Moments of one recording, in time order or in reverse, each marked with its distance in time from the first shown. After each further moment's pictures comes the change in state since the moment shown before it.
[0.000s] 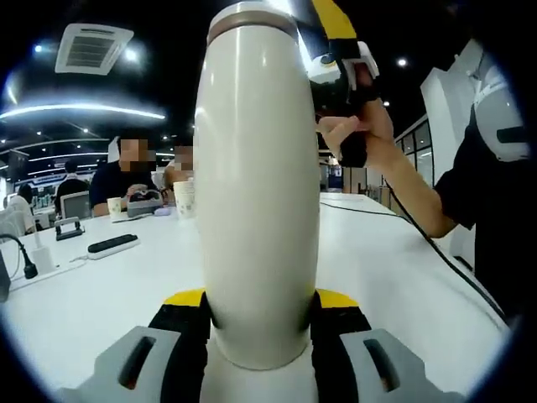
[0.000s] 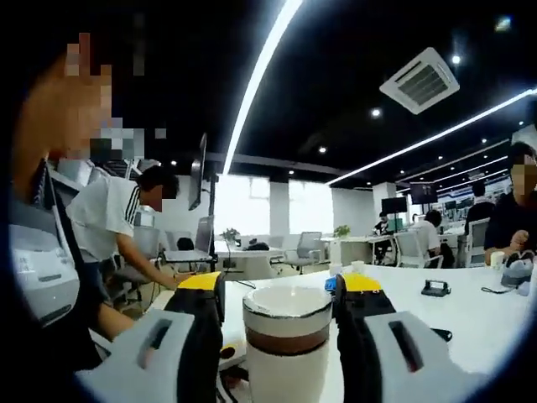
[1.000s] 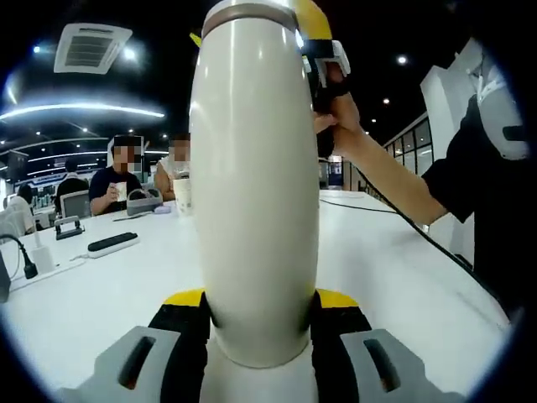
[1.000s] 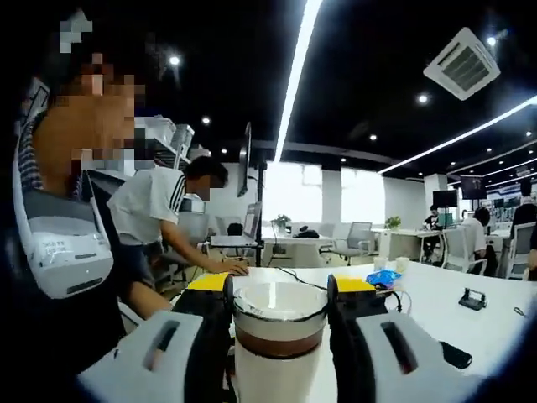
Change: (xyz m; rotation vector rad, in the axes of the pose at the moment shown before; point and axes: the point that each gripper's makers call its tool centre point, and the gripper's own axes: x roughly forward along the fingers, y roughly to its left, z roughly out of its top) left arm 0.000 0.005 -0.002 0.001 0.013 0.002; right arm 0.008 0.006 -0.008 -0.021 0.071 0.381
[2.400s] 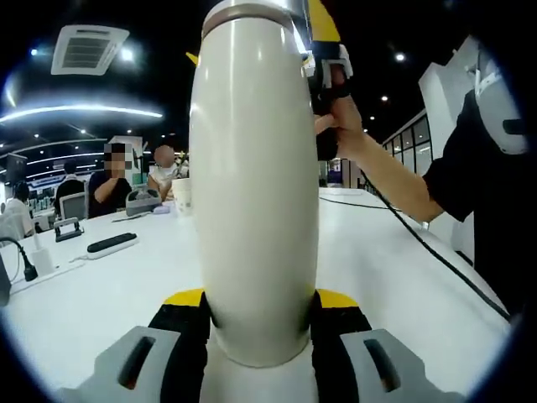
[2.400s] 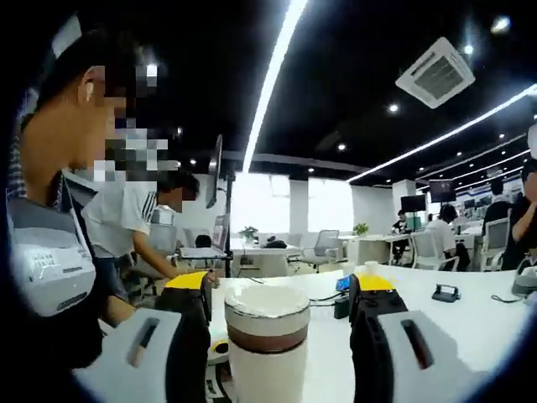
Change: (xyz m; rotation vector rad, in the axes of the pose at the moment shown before) left arm 0.001 -0.001 -0.002 0.014 0.007 0.002; right arm -0.023 -0.006 0.015 -0.017 -0.052 -0.337
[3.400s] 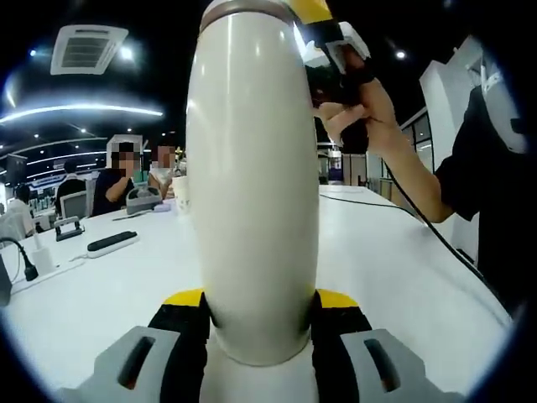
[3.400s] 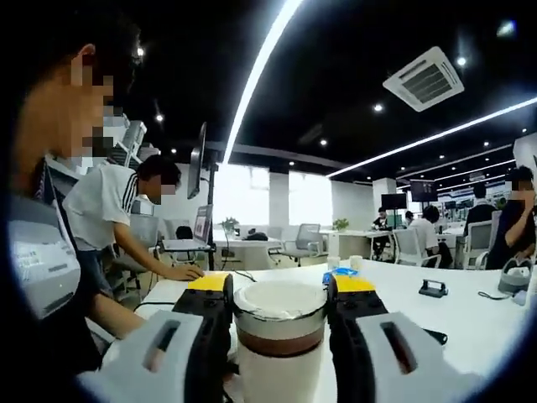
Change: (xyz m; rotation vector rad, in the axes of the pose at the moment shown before) left arm 0.001 -0.001 -0.003 0.003 0.014 0.006; right arm 0.014 0.004 -0.016 0.015 0.047 0.035
